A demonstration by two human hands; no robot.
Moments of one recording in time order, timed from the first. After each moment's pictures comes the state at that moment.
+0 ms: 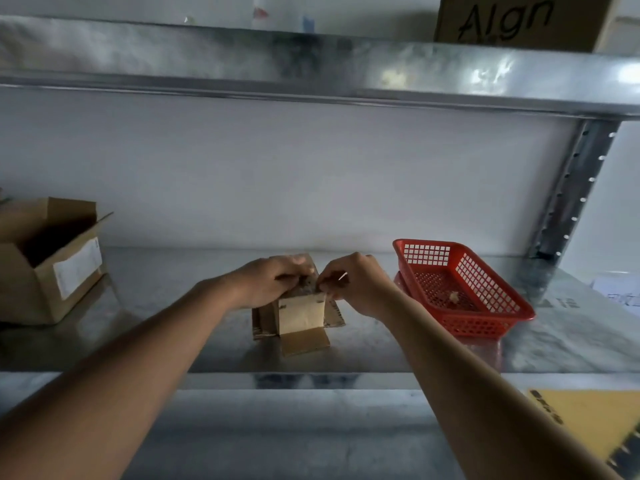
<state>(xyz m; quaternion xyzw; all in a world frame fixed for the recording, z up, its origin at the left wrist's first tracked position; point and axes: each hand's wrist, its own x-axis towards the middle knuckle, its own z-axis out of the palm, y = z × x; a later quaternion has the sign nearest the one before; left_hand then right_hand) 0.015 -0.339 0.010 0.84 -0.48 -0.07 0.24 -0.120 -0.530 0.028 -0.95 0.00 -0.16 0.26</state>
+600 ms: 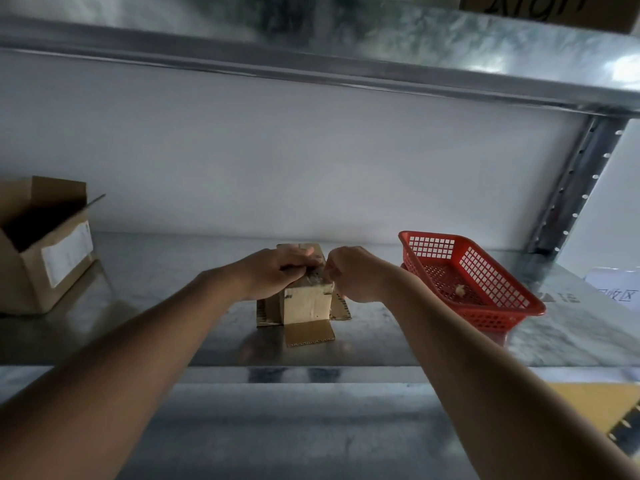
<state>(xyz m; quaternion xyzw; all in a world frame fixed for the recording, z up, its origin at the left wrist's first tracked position) 0.022 -0.330 0.007 0.85 -0.48 -0.08 0.23 -0.095 -0.509 0.040 -0.99 0.04 -0.02 0.11</state>
